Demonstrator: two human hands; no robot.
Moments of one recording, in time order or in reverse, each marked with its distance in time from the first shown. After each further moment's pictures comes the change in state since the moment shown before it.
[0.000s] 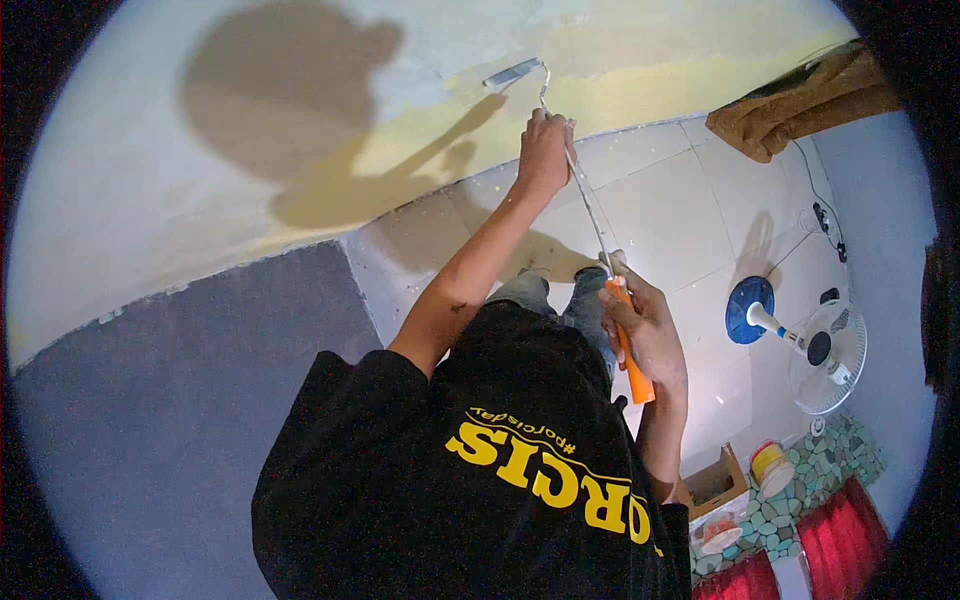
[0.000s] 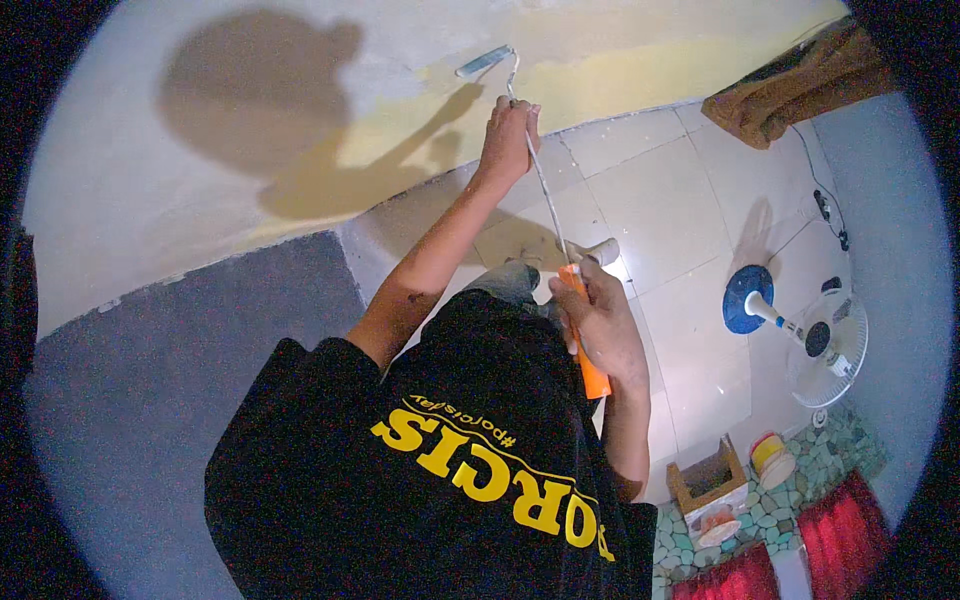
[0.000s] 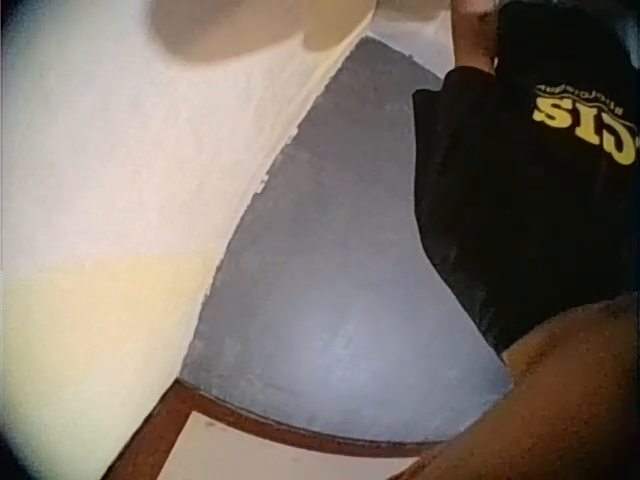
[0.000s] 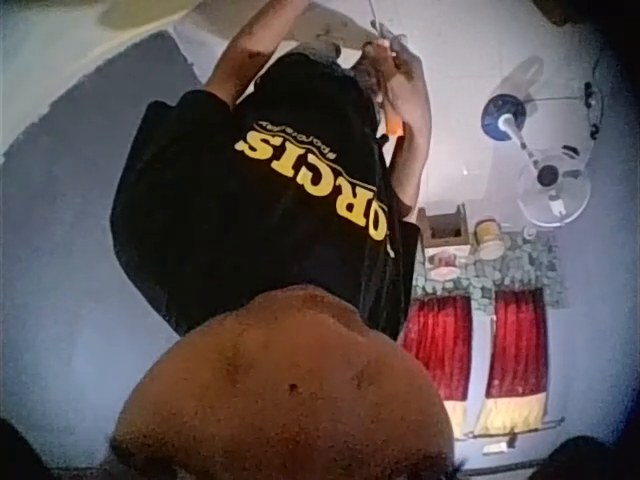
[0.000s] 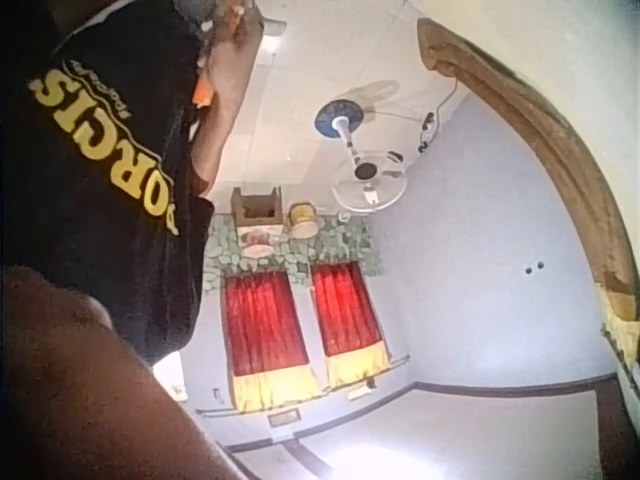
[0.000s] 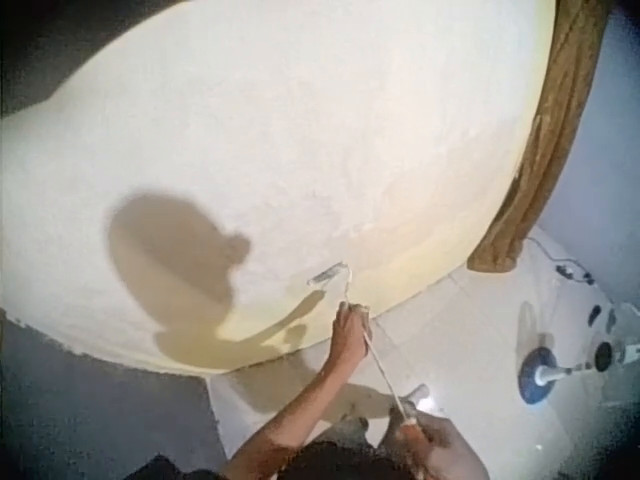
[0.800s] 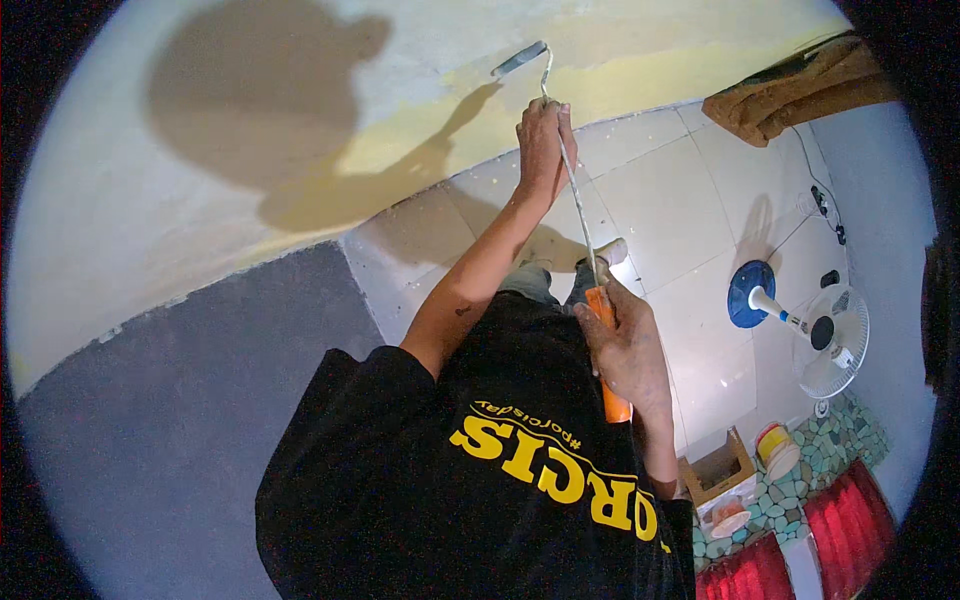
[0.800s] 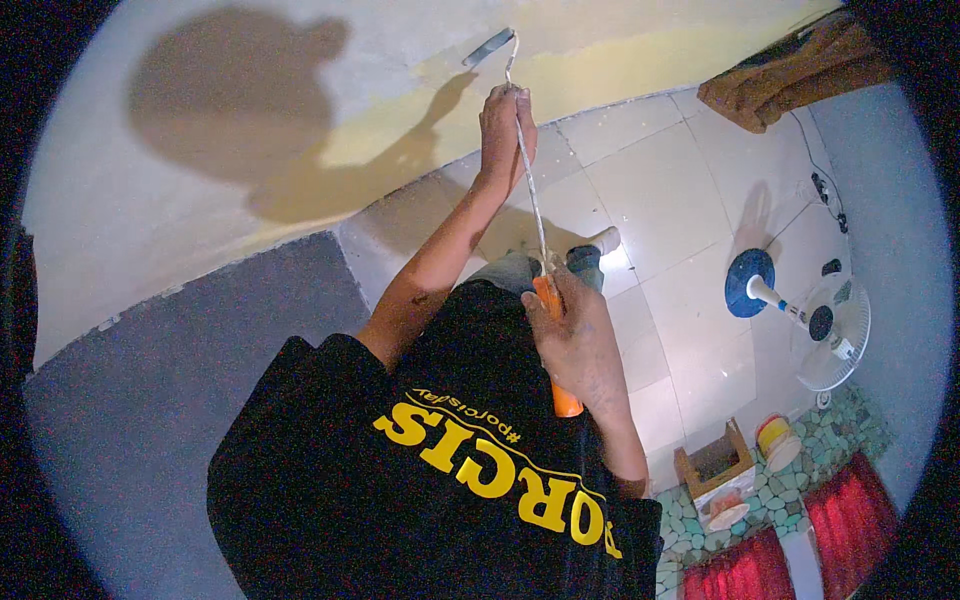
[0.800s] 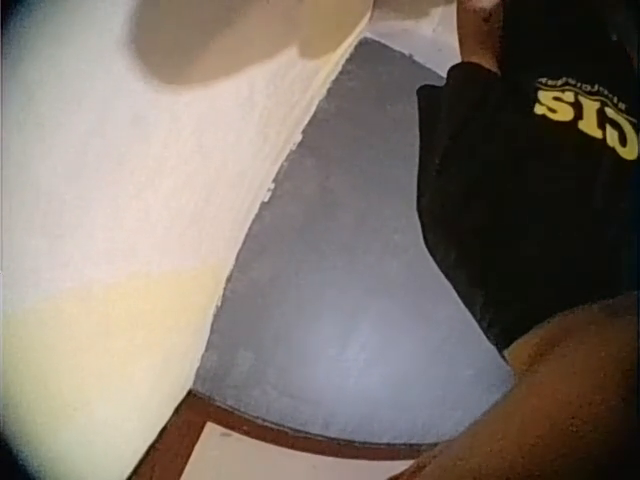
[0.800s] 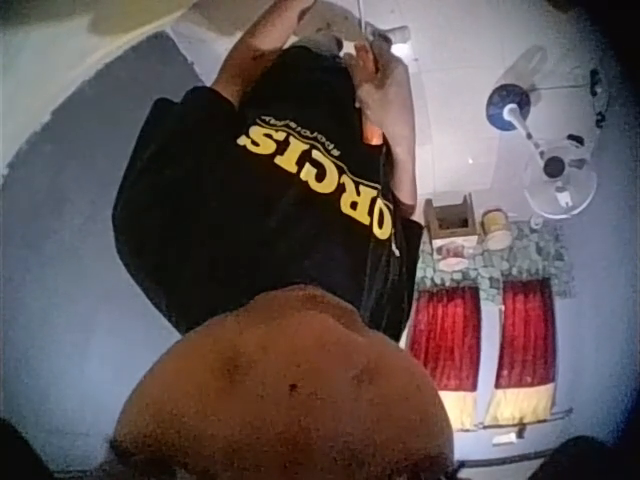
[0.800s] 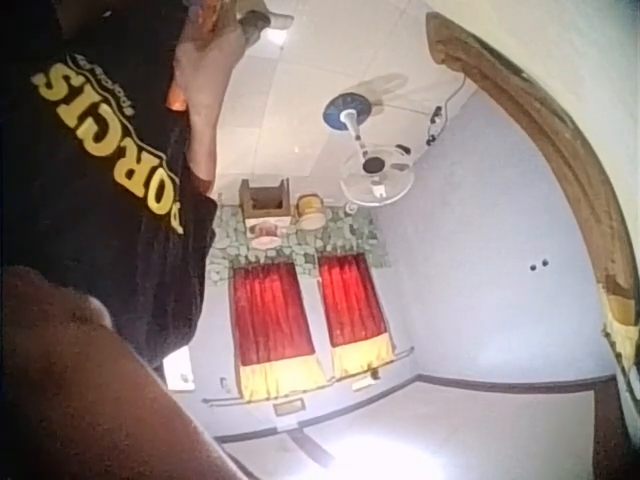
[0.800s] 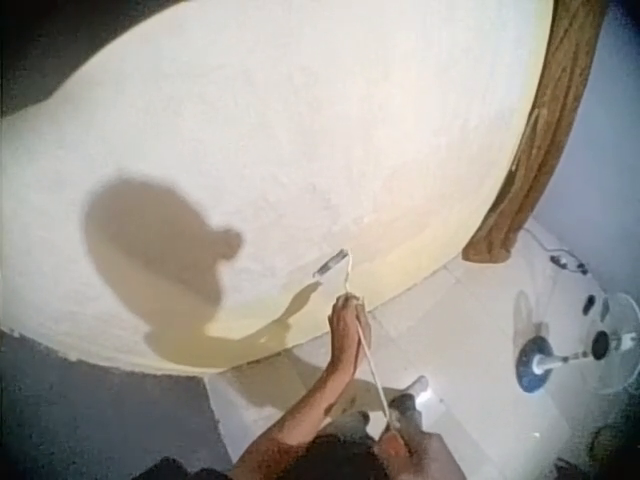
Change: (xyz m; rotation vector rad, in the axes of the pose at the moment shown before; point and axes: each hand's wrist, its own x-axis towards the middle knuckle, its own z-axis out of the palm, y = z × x) left_hand 0.003 0.012 -0.013 -0.193 0.186 -0.023; right_hand -0.016 -0.009 0.045 -0.305 0.158 -0.140
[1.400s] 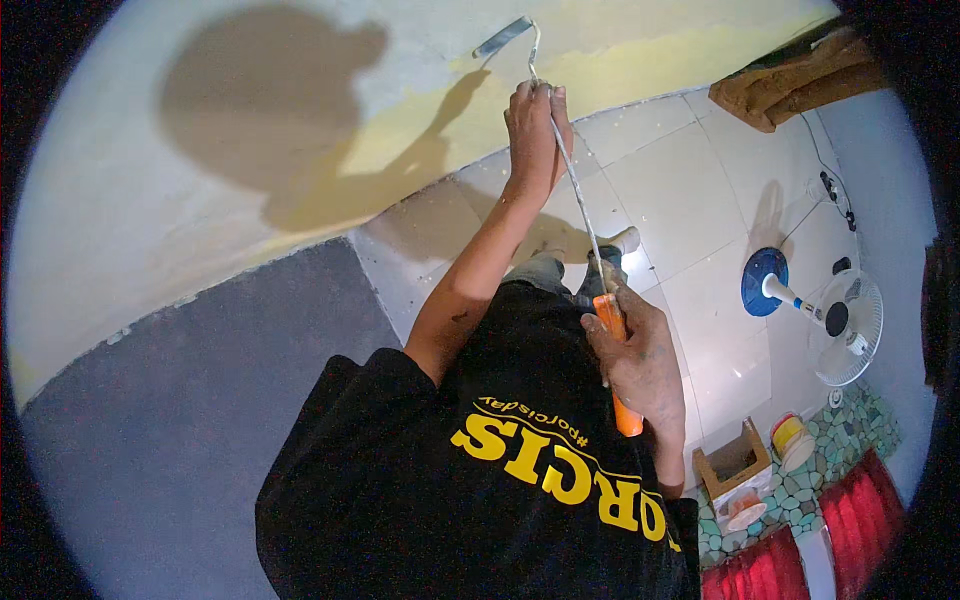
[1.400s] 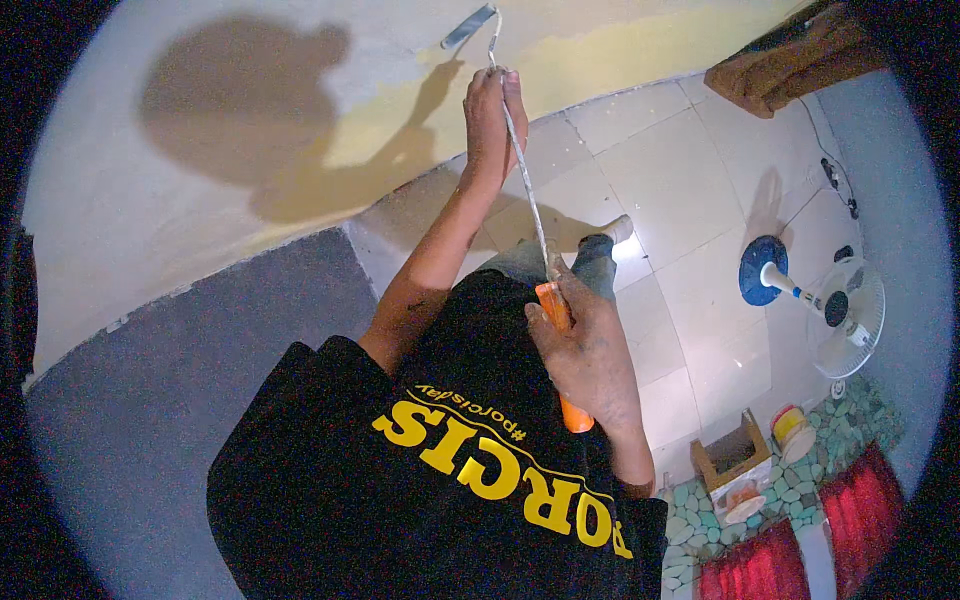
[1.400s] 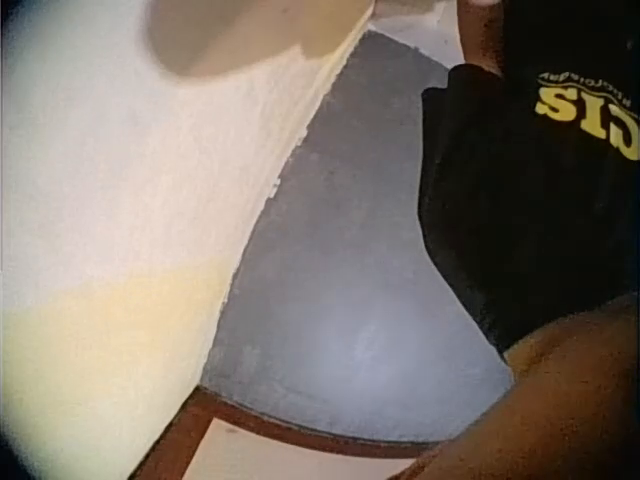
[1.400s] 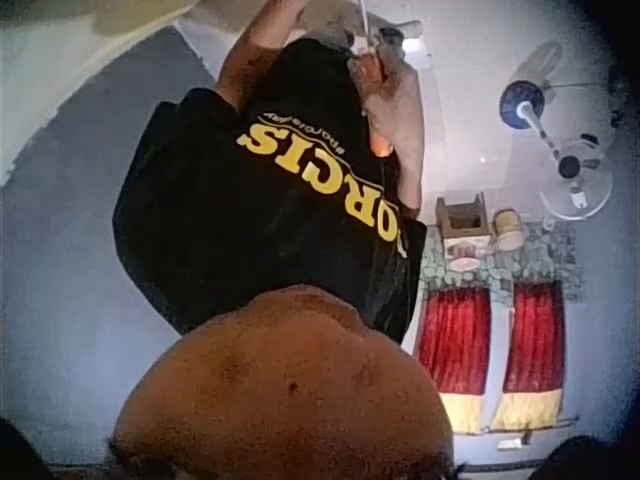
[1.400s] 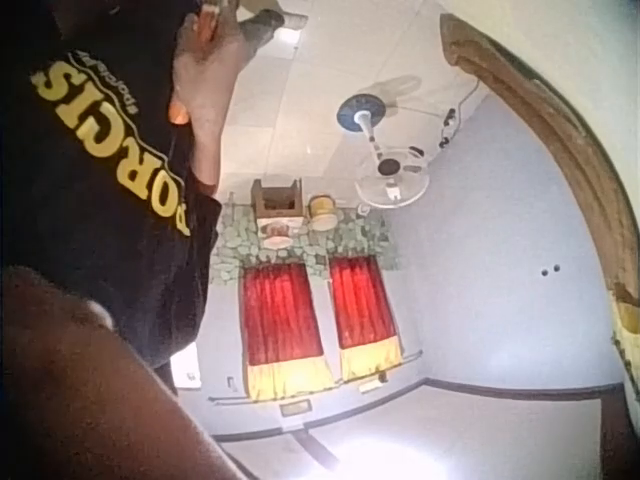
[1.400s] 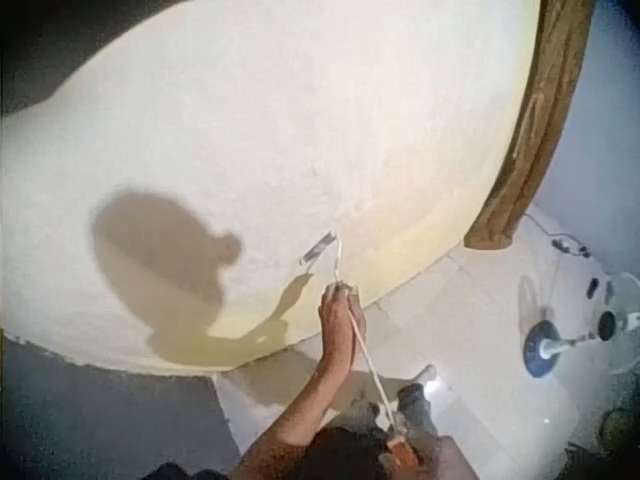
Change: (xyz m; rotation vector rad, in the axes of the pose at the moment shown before) left_hand -0.001 0.010 -0.045 0.030 0.054 0.086; right_hand -0.028 -0.009 0.014 0.029 0.013 0.073
